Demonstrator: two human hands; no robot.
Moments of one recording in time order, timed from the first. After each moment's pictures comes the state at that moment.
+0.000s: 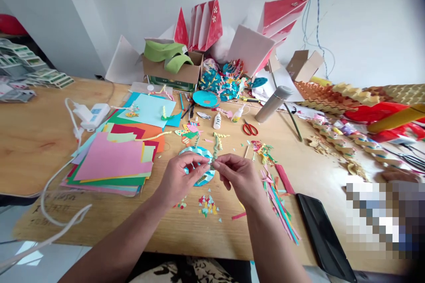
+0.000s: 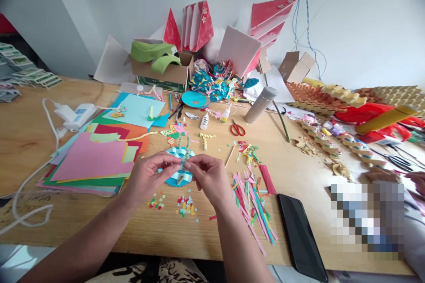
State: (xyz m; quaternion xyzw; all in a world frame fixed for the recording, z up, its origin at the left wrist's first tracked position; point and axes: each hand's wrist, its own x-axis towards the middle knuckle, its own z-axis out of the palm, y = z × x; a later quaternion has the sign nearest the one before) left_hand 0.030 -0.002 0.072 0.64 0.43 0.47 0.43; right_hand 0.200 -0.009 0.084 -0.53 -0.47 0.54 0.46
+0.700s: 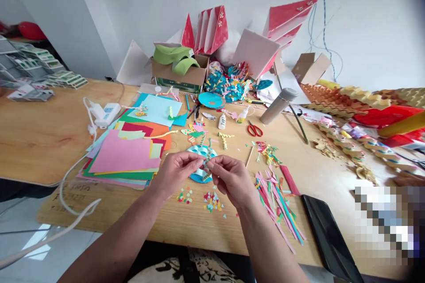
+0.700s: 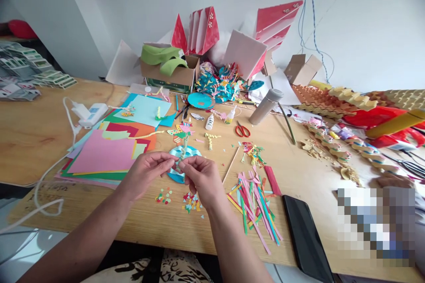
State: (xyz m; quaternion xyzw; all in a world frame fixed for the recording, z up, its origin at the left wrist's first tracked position) left_hand 0.006 -0.007 0.074 0.53 0.41 0.46 0.58; right_hand 0.171 -0.021 0.079 -0.48 -0.43 0.63 0.44
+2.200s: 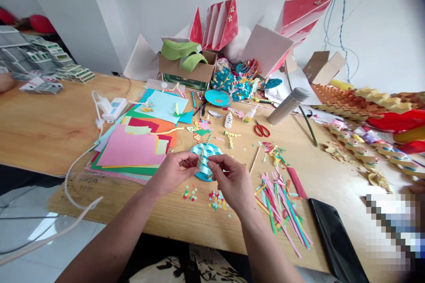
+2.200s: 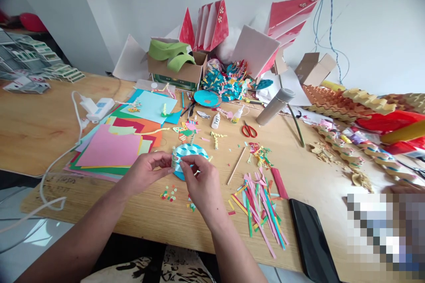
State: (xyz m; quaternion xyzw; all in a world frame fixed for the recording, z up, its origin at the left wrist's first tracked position) left_hand -0.019 -0.004 0.056 0.62 0.44 0.40 0.51; right_hand 0.154 -0.028 0.079 -0.57 -0.61 0.38 0.40
